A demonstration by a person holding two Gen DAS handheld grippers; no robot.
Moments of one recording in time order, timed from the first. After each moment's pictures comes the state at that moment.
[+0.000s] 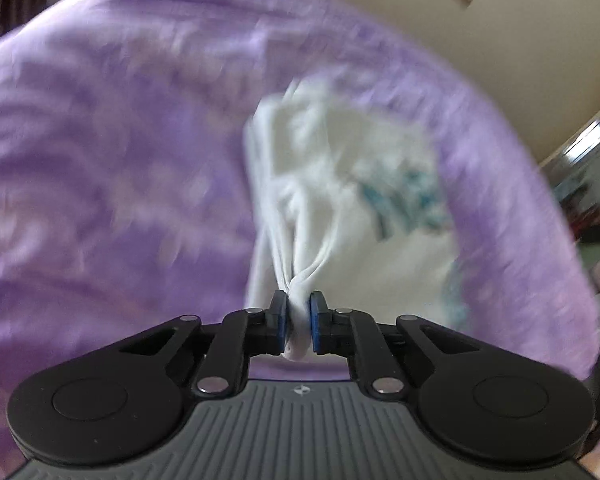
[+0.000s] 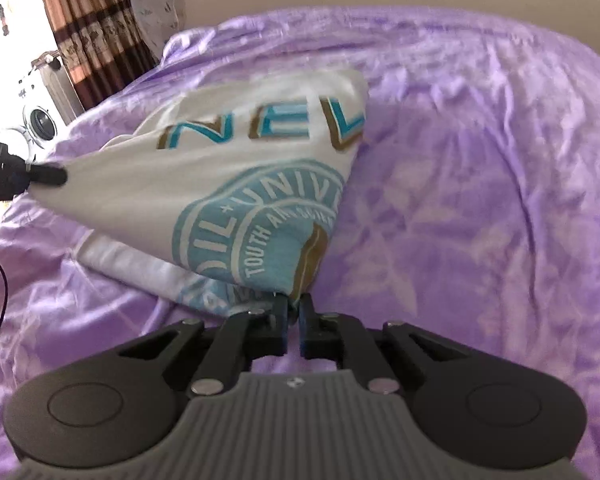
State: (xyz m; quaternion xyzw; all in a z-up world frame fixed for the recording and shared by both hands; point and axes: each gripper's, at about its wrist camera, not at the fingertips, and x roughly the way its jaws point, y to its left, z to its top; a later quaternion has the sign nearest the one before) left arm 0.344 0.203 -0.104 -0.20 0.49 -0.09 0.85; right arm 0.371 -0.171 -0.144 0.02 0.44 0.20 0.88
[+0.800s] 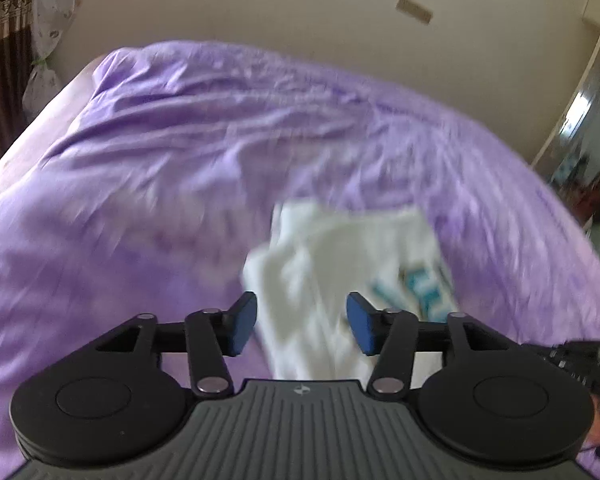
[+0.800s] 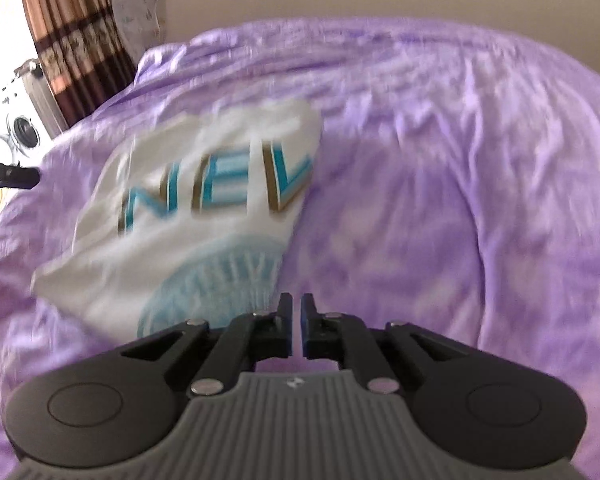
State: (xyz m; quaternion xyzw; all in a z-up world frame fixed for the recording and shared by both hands) left arm 0.419 0.213 -0.033 -0.11 0.39 -0.11 0.91; right arm 0.420 -0.197 -0.109 0.01 0.42 0.18 0.89
